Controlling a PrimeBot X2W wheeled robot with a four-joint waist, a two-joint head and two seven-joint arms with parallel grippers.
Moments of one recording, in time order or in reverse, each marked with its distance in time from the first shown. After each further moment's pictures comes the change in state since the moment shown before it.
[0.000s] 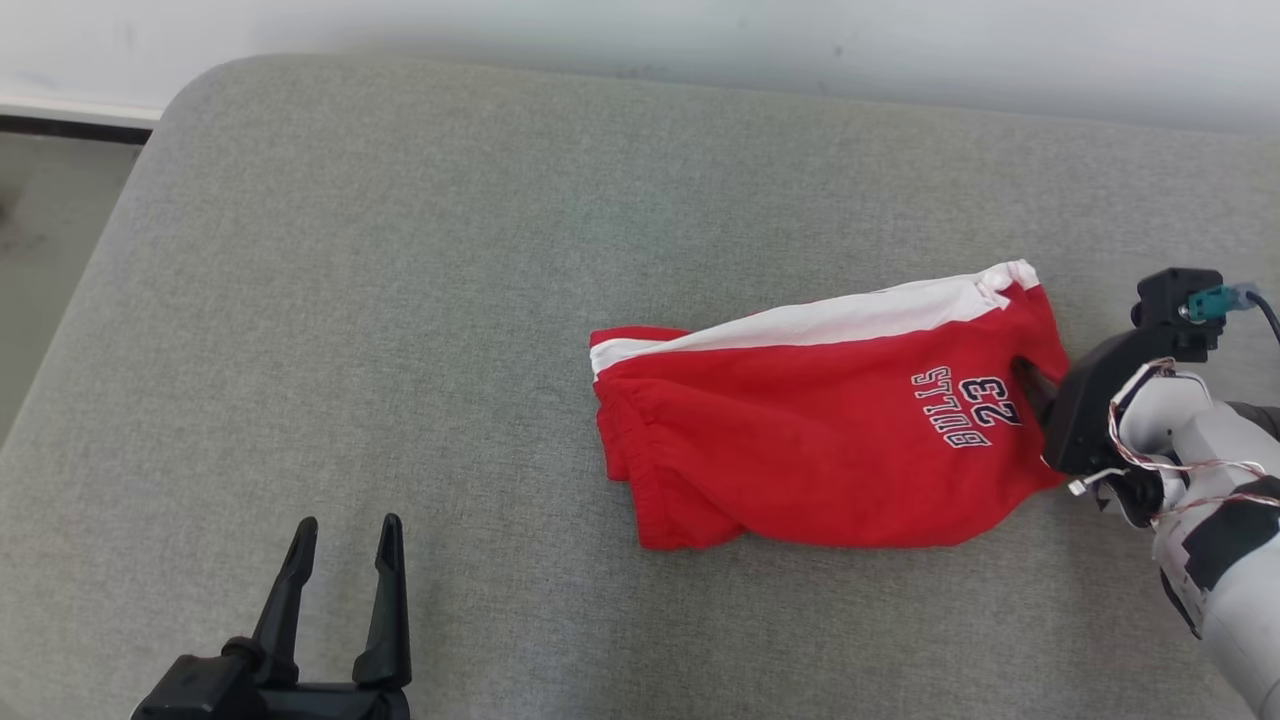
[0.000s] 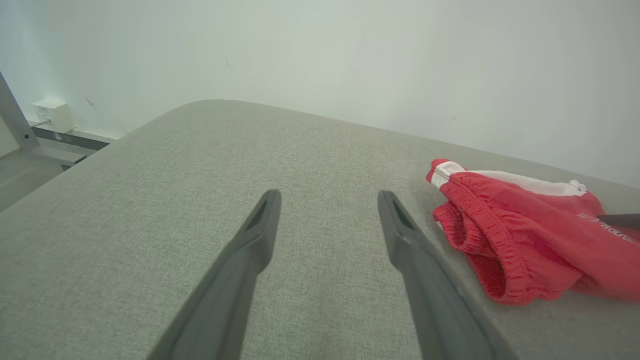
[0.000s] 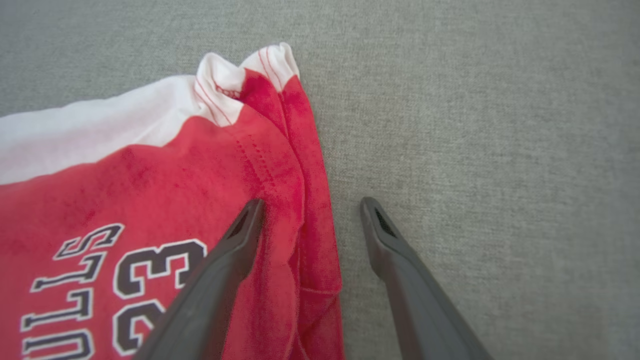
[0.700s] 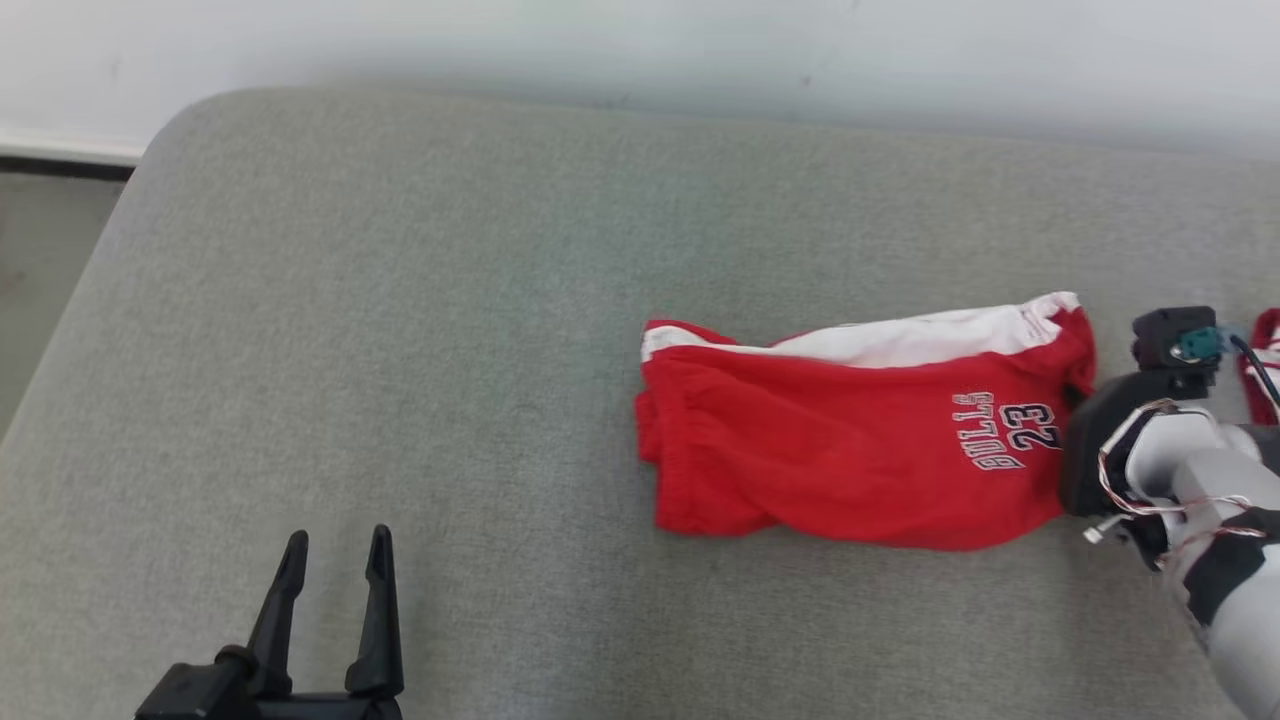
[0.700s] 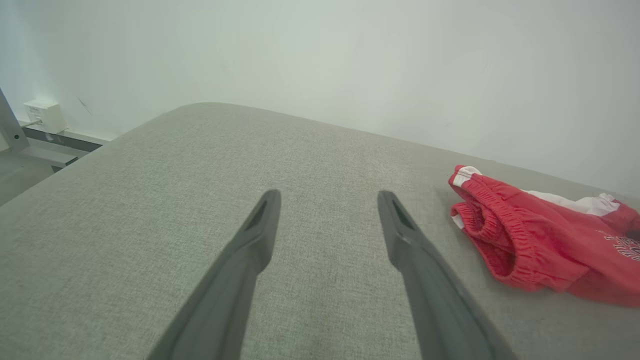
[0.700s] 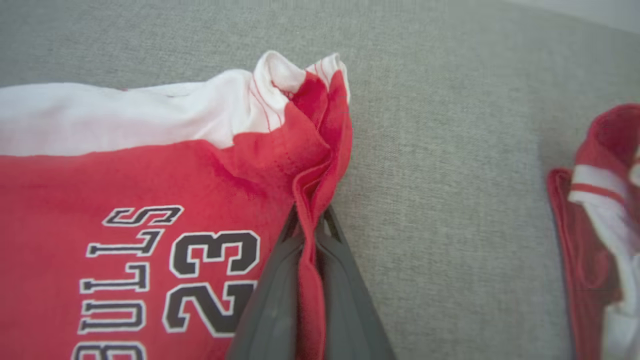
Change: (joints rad) left arm 0.007 -0.001 0.014 0.021 -0.015 0.007 0.000; right arm 0.007 0.011 0.039 0.099 -0.104 0.001 -0.123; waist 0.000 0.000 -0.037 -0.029
